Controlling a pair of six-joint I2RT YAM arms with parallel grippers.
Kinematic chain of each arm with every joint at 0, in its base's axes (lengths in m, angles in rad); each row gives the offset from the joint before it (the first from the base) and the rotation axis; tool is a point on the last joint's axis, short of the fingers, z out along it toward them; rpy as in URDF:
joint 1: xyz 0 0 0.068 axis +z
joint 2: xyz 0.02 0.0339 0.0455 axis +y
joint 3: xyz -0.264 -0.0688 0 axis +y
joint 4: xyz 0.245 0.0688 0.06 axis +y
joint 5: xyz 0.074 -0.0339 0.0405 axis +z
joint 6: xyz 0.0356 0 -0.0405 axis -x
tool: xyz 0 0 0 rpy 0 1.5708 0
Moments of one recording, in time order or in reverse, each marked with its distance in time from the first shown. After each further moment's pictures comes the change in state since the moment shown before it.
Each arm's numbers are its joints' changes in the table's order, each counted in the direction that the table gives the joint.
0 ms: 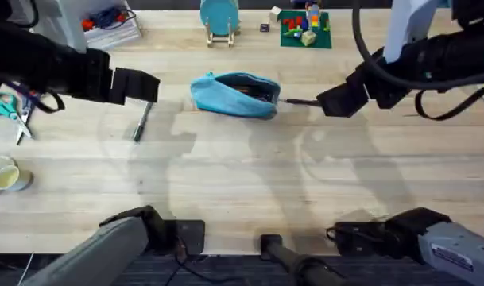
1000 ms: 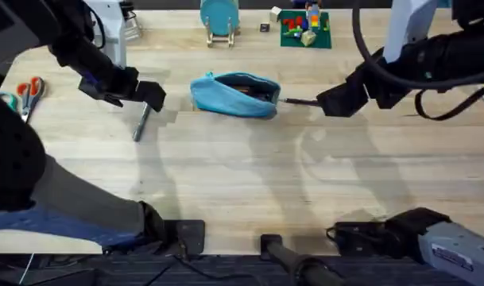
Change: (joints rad) left arm 0.000 0.531 0.000 -0.253 0.181 0.003; right arm 0.000 0.000 0.000 0.000 0.000 -0.004
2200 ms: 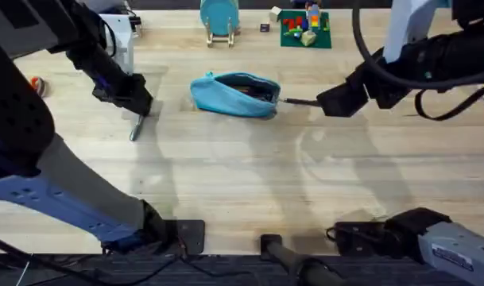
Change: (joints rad) left arm -0.003 0.134 -0.021 -0.026 0.027 0.033; right arm 0.000 0.000 0.000 0.000 0.000 0.000
